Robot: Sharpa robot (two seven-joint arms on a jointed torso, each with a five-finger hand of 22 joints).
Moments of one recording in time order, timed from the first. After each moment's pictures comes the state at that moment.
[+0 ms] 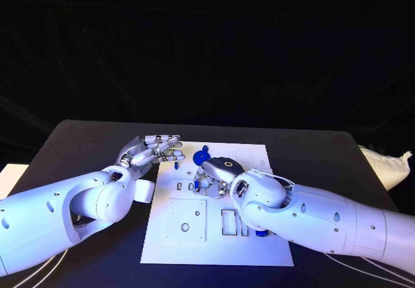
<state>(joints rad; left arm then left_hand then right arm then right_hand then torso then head) 1.14 -0.90 -0.01 1.64 0.01 -0.36 0.42 1.44 -0.03 0.20 0.12 0.13 1.02 0.21 0.07 0.07 1.13 0.15 0.07 0.07 1.20 0.09 0.16 0.25 0.17 1.12 0.19 0.17 0.08 0.99 -0.59 0.08 1.56 -1.75 -0.30 -0.33 1.32 -0.05 0.22 0.12 0.15 1.14 0.10 0.11 0.10 1.43 0.01 1.24 1.32 1.46 -0.06 1.54 1.31 0.08 1.43 0.05 1.43 1.26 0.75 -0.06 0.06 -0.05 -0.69</state>
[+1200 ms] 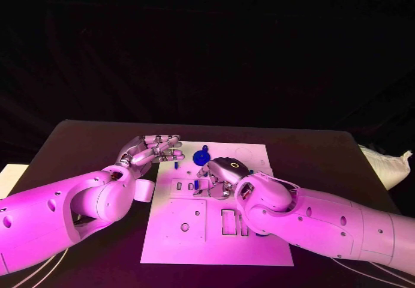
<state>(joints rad) 1.14 -0.90 -0.01 1.63 0.01 -0.35 0.41 1.43 -0.04 0.20 0.11 0.13 1.01 0.21 0.07 0.07 1.12 0.15 0.07 0.07 1.20 0.09 0.15 0.25 0.17 1.12 0.19 0.17 0.08 0.97 -0.63 0.08 1.60 -1.74 -0.39 -0.37 1.27 -0.16 0.03 0.28 0.08 0.98 0.15 0.06 0.07 1.36 0.06 1.11 1.24 1.47 -0.02 1.52 1.31 0.08 1.42 0.08 1.41 1.23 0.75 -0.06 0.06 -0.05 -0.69</state>
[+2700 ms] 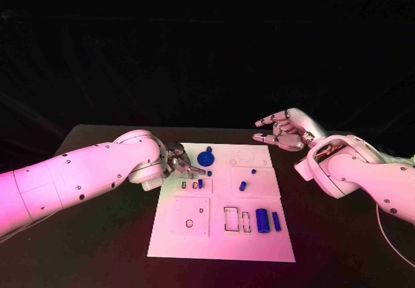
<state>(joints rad) 1.26 -0.68 -0.01 1.43 -0.99 0.08 -0.59 1.14 0.01 -0.12 0.29 0.06 0.99 0.04 0.56 0.47 1.33 -0.02 1.20 1.12 1.47 -0.08 1.57 1.31 0.08 1.46 0.02 1.37 1.30 1.11 -0.96 0.13 1.64 -1.14 -0.54 -0.01 1.44 -0.05 0.02 0.23 0.19 1.00 0.14 0.07 0.08 1.31 0.05 1.04 1.17 1.46 -0.02 1.48 1.31 0.08 1.39 0.08 1.37 1.17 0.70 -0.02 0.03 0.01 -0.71</state>
